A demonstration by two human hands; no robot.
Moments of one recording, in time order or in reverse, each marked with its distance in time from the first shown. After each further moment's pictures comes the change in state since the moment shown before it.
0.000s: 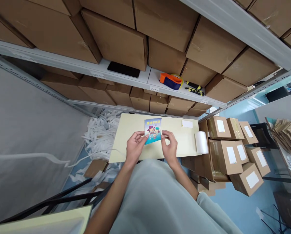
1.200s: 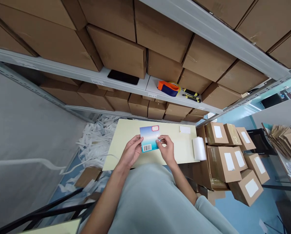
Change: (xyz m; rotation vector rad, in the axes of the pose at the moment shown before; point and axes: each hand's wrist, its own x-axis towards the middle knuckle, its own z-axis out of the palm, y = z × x) left_hand 0.018 0.005 0.002 -0.410 -0.154 -0.253; right_hand 0.024 0.026 -0.006 0.014 -0.104 0.003
